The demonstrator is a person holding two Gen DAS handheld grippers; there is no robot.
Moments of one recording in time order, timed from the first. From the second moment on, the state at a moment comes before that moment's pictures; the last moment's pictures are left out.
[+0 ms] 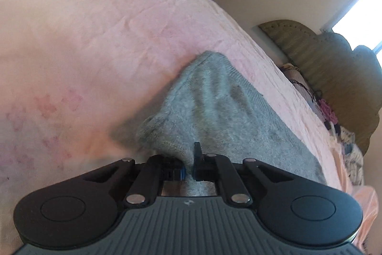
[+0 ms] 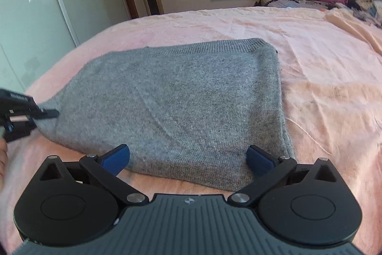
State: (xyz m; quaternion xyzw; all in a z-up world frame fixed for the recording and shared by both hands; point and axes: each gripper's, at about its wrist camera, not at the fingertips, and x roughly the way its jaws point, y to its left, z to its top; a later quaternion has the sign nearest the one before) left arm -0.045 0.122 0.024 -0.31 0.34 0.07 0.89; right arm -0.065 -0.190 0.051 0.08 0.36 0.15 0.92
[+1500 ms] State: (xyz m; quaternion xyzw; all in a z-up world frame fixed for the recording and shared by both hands) left arm -0.035 -0.133 0.033 0.01 0.37 -0.39 0.85; right arm 0.041 -0.330 0.026 0.38 0.41 0.20 0.80
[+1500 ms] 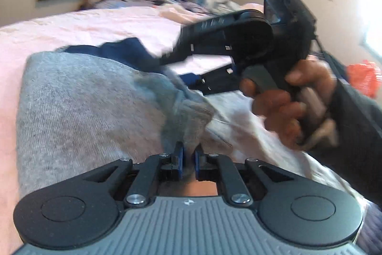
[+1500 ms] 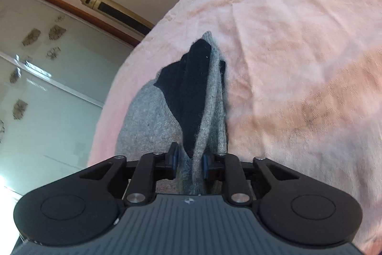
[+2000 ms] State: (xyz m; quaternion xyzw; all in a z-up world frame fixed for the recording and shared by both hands) left arm 0.103 0.028 -0.009 -0.39 0.43 -0.28 0.77; right arm 0.101 -0.339 0.029 0.37 0.41 0.19 0.81
